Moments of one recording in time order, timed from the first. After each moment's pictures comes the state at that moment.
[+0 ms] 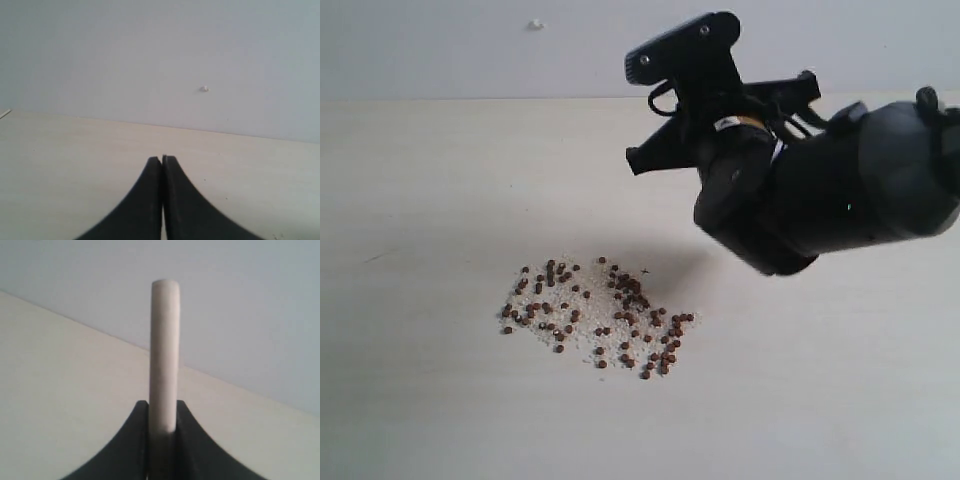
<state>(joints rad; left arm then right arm) -0.21 0.23 0.00 0.10 -0.11 -0.27 0.83 1.84 -0.92 1.19 -0.87 -1.09</state>
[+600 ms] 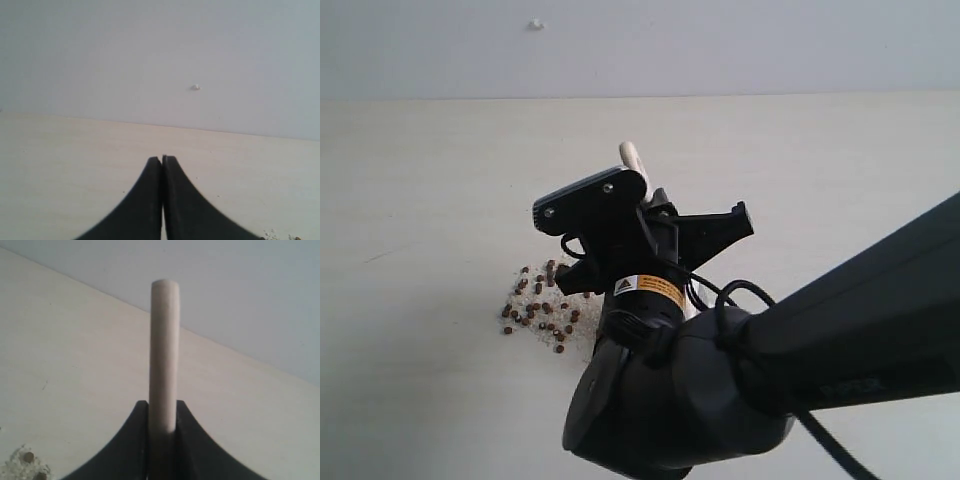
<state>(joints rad) -0.24 0.23 0.00 0.10 -0.11 -0.27 1.19 2.05 -0.93 1.44 -1.20 -0.98</state>
